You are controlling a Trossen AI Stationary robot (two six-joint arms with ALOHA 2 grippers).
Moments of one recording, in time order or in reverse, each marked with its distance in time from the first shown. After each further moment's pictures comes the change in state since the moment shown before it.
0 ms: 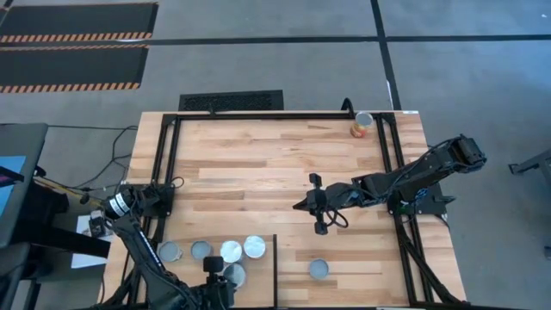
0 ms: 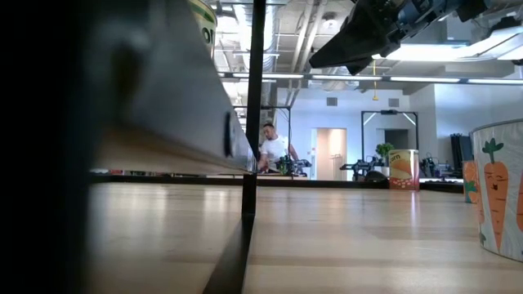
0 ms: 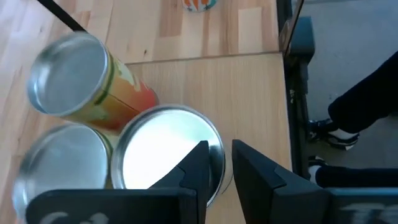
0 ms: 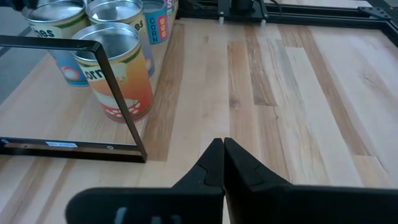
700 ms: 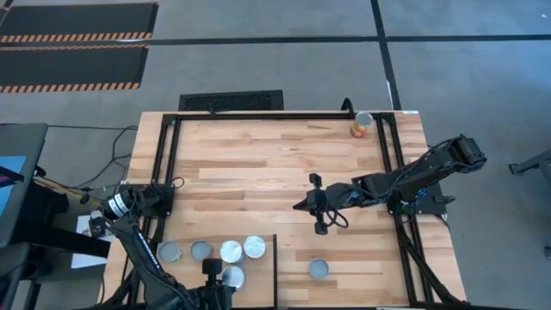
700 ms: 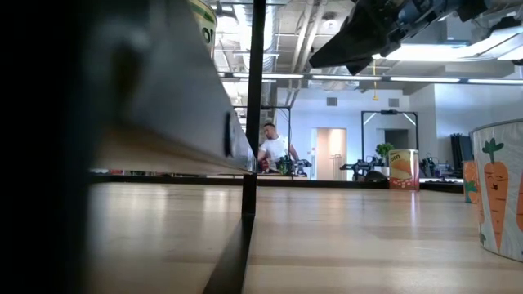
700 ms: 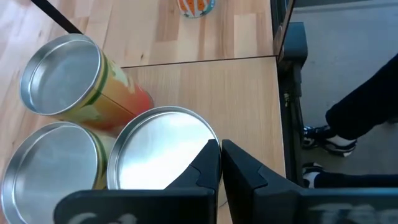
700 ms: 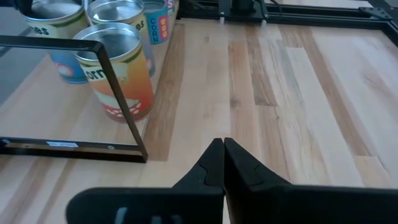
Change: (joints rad) left arm -0.019 0.000 -0.025 0.040 -0.030 -0.012; right arm 0.000 0.000 0.000 0.000 0.000 0.000
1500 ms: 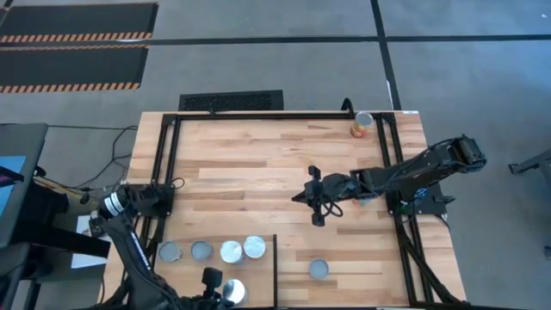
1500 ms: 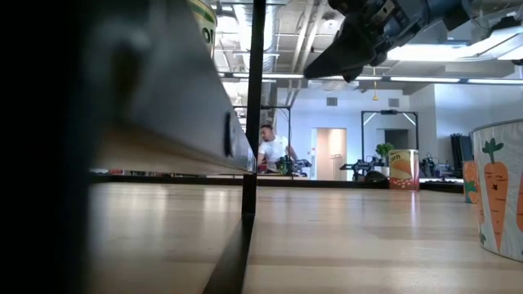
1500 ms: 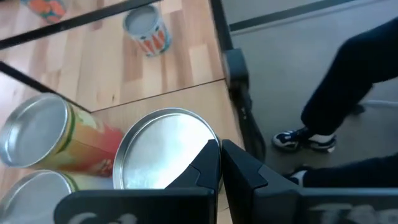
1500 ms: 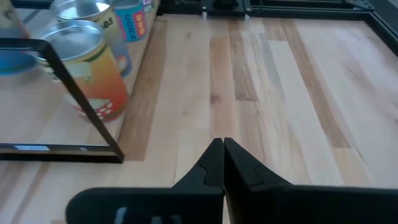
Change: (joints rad) left arm -0.047 -0.026 0.012 0.126 -0.018 0.218; right arm -0.085 0.000 0.000 -0.011 -0.049 -0.018
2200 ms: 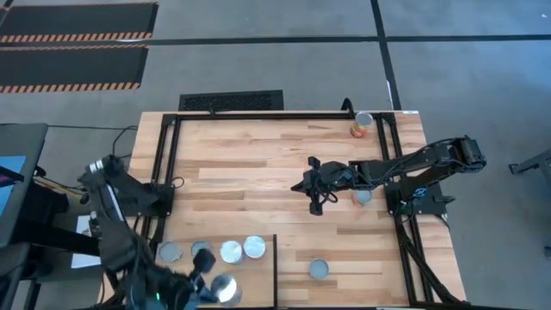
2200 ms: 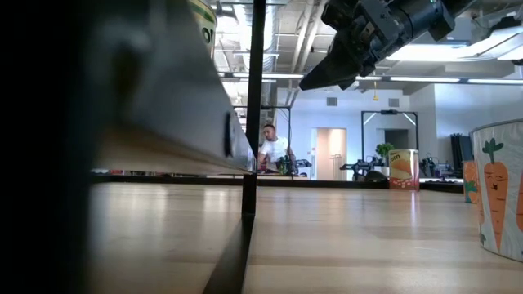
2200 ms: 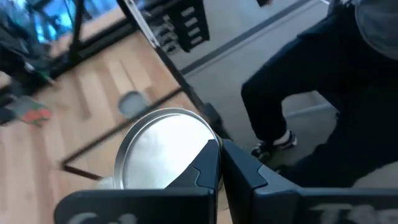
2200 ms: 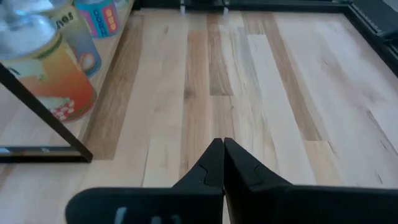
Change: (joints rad) left arm 0.051 -0.331 -0.028 0.056 0.219 0.500; right arm -0.114 0.000 0.000 -0.012 -0.059 -0.043
